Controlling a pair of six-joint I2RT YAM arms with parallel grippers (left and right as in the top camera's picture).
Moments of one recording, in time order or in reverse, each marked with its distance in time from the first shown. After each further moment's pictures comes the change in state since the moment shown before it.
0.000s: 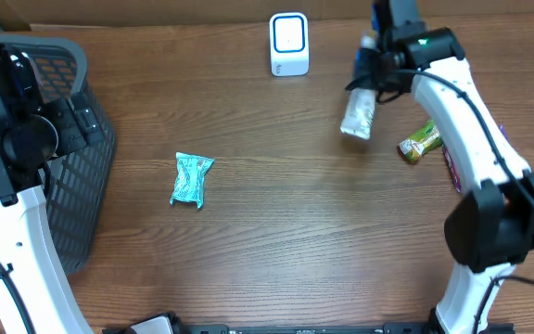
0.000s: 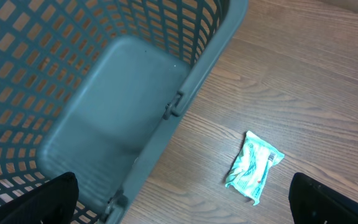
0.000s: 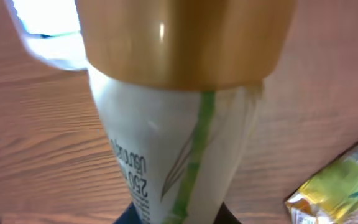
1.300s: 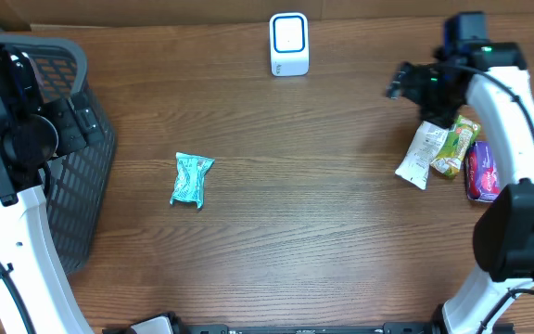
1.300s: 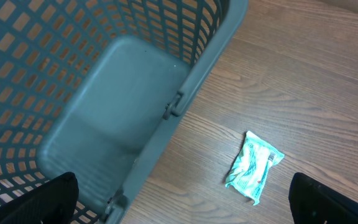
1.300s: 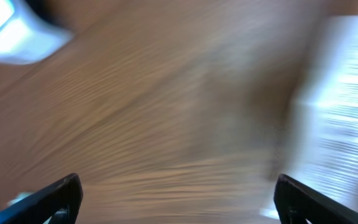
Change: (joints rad) left arm 0.000 0.000 0.000 0.000 0.000 0.000; right arm -0.177 -0.086 -0.153 -0.052 -0.267 0.081
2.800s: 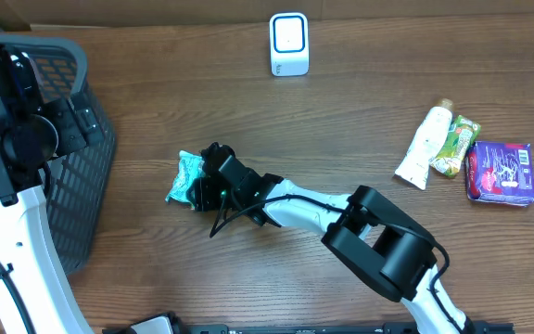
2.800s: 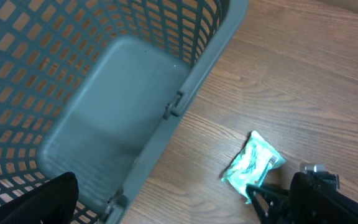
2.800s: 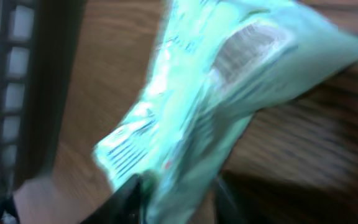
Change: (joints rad) left arm 0.000 0.000 0.000 0.000 0.000 0.000; right arm 0.884 0.275 -0.349 1.088 0.035 0.377
